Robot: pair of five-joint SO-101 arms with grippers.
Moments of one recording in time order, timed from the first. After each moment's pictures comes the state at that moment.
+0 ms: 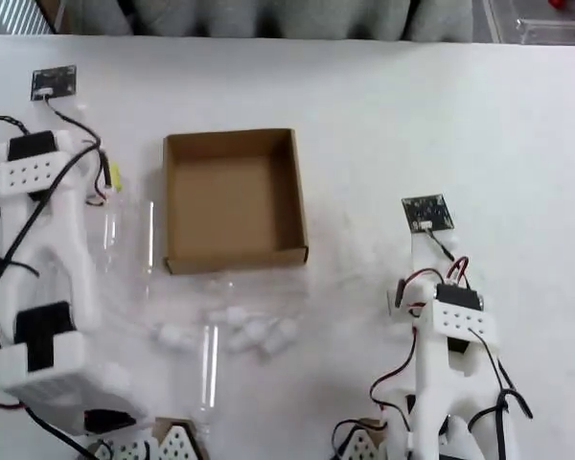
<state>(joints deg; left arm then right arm) -21.1 8.7 3.3 69.0 -0.5 8.4 -37.4 68.6 45.5 20.5</state>
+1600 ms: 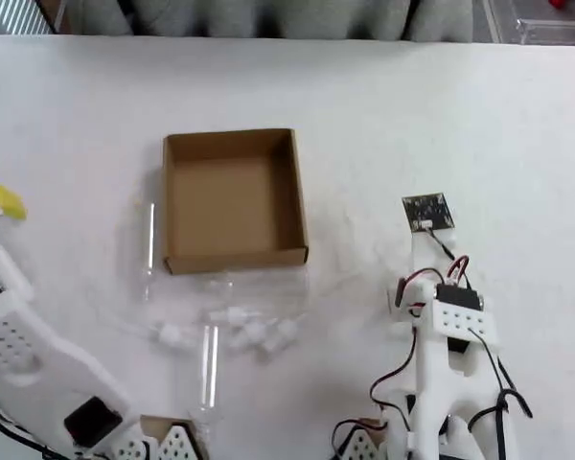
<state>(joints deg) -47.1 31.8 -29.3 84.8 -12.6 8.4 -37.4 68.6 44.6 20.5</state>
